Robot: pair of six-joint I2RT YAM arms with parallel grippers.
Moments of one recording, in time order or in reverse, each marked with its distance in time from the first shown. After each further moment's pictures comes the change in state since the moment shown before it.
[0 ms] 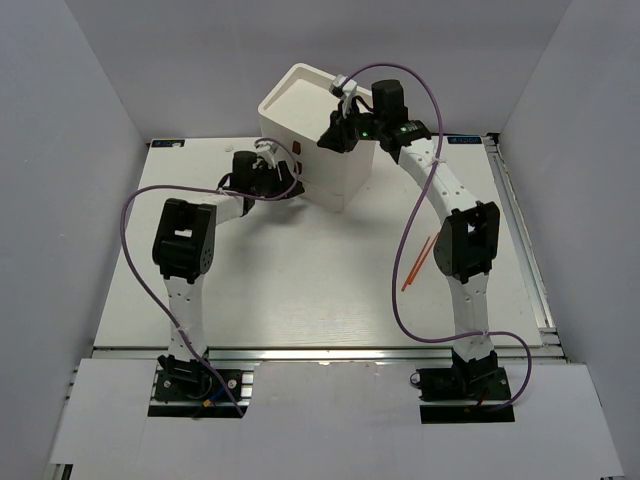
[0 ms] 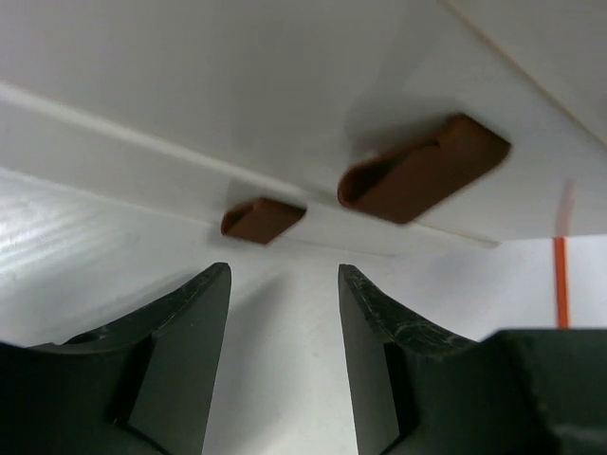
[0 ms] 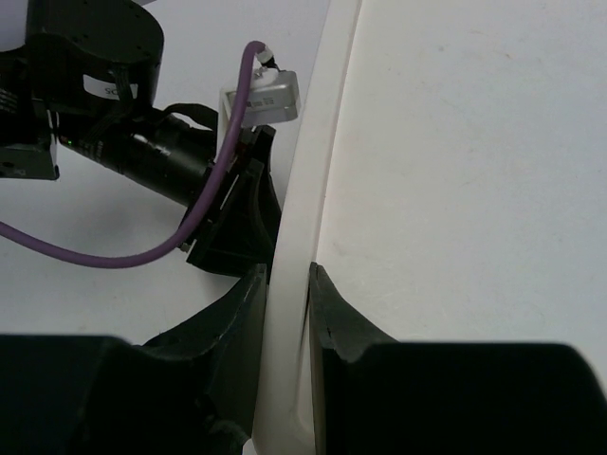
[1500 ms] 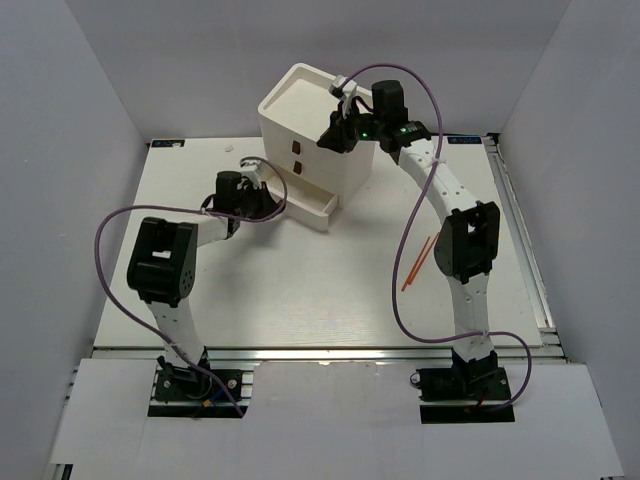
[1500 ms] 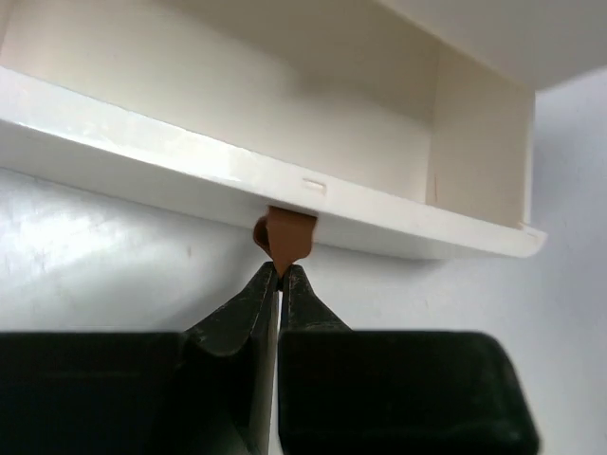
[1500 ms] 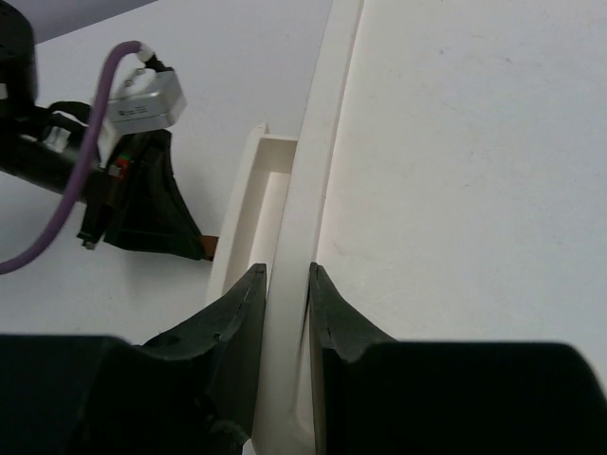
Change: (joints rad) left arm 0.020 -0.224 -0.314 0.043 -0.076 0.136; right arm -0.001 -0.004 -0.014 0.016 0.000 -0.008
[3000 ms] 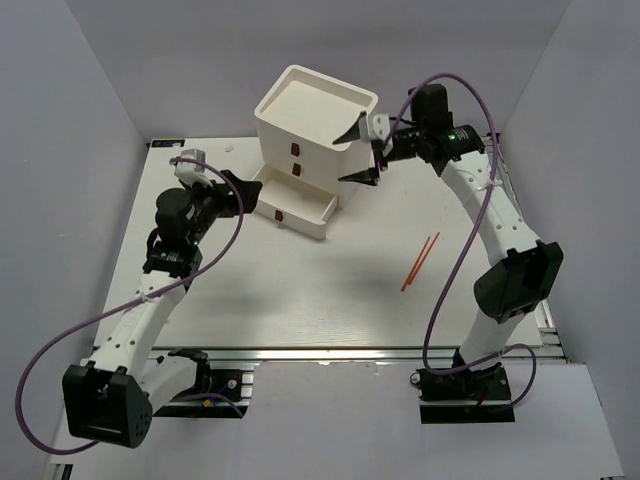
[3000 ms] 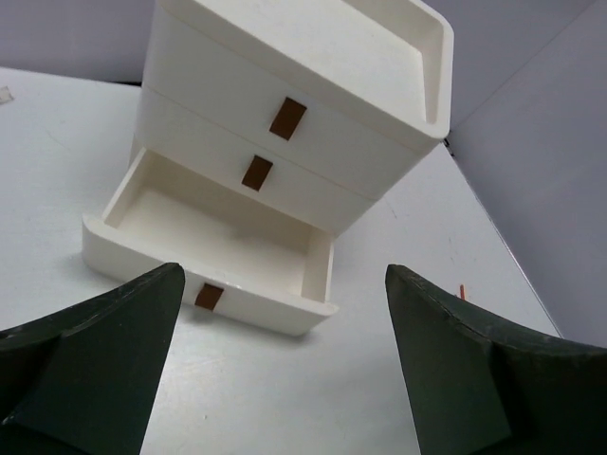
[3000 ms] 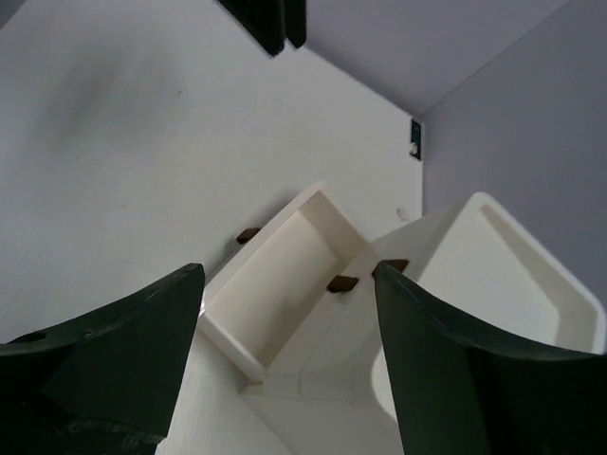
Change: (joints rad) left arm 0.016 -0.874 -0.275 -0.095 -0.235 -0.173; right arm -0.044 -0.439 -0.281 -0.229 -0.443 -0.758
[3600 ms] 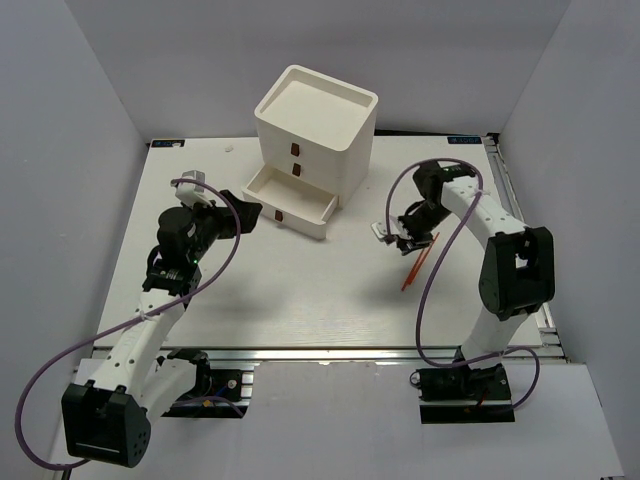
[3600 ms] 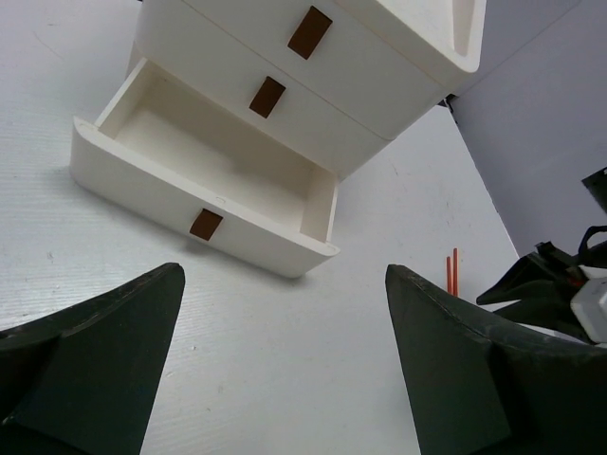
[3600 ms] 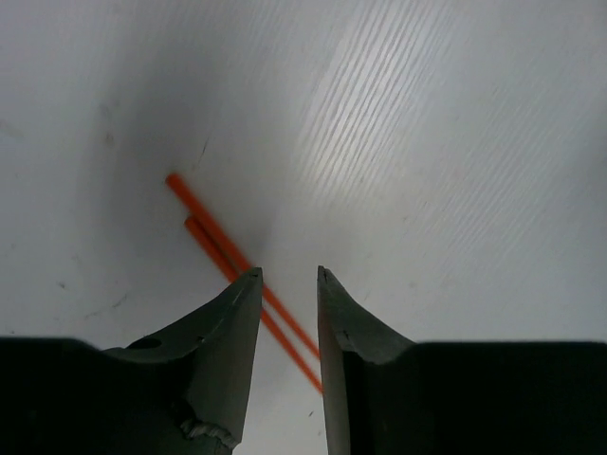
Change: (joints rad) left arm 0.005 -0.123 -0.145 -0.074 0.007 -0.069; right arm -0.095 0.008 -0.452 -0.668 0.623 -0.852
